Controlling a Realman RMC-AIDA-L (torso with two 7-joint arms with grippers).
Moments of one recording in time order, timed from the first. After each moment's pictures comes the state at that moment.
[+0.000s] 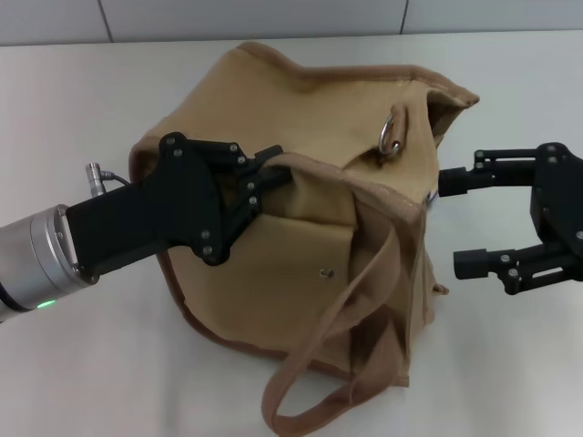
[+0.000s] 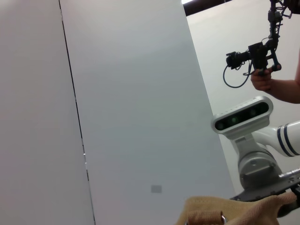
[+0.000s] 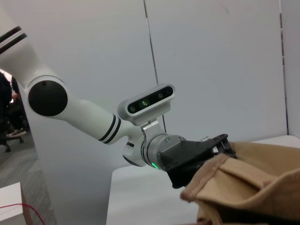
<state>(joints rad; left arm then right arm) -0.46 -2.08 1.06 0.35 1.33 1.78 -0.60 0.47 2.07 -0.71 -1.09 -1.89 -2.08 1.56</state>
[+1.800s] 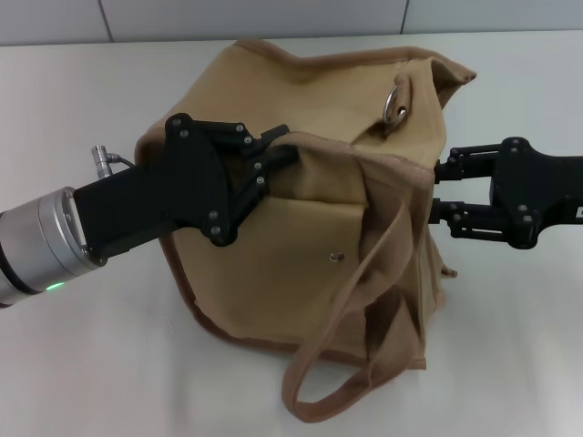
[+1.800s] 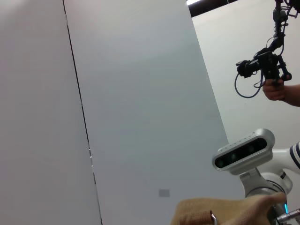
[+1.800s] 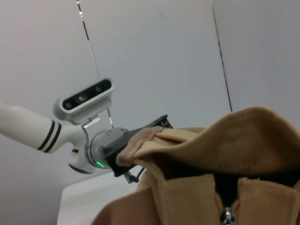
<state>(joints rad) -0.48 -2.08 1.06 0.35 1.30 1.76 -0.60 0.52 2.07 -0.64 -0.81 -1.97 -1.88 1.41</state>
